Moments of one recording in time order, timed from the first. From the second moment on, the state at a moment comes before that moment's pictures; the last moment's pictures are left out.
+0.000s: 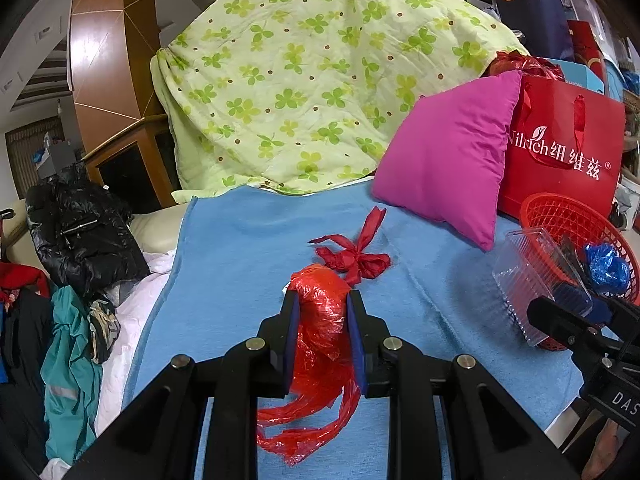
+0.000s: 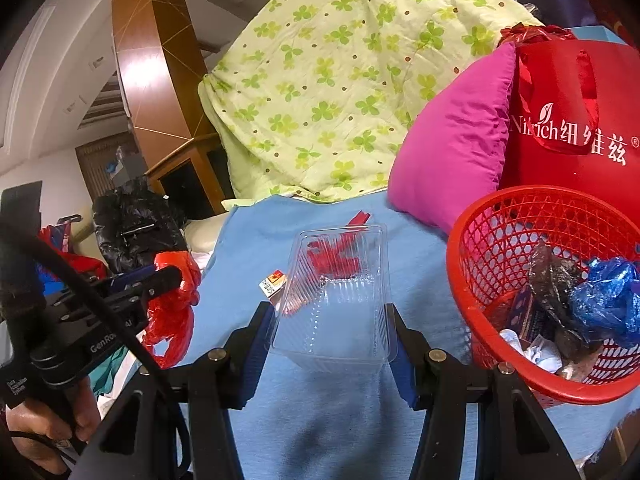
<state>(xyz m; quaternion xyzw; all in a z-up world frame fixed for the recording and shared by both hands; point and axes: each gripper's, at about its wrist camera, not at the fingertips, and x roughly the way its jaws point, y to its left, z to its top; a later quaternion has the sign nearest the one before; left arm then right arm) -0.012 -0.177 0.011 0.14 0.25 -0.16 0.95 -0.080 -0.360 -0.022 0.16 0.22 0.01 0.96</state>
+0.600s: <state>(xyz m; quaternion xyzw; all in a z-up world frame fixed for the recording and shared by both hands) -0.022 -0.193 0.014 0.15 0.24 -0.17 0.94 -0.088 -0.370 -0.020 0.17 0.21 0.01 0.96</state>
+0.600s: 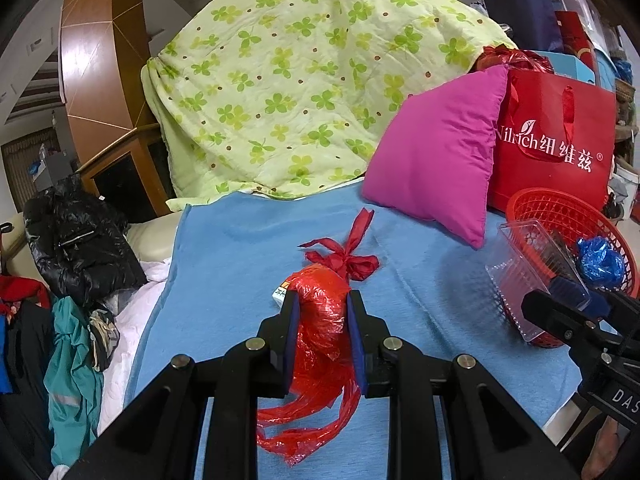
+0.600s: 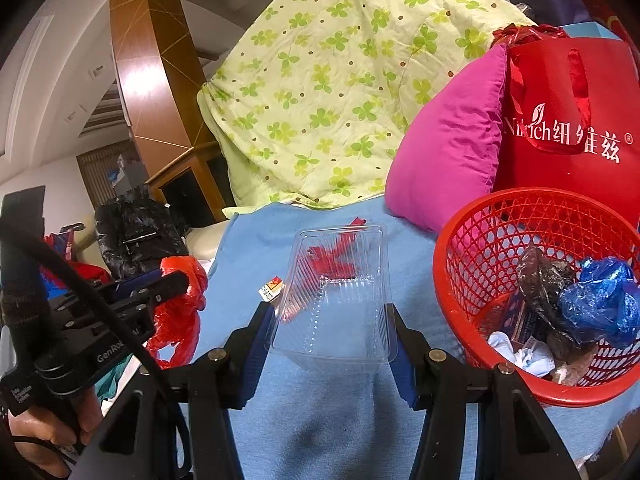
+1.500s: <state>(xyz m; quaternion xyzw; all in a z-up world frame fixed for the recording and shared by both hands) -0.027 -0.210 0.018 0.18 0.24 -0.18 0.94 -0.102 -0.385 -0.017 0.19 0.19 0.01 0.96</state>
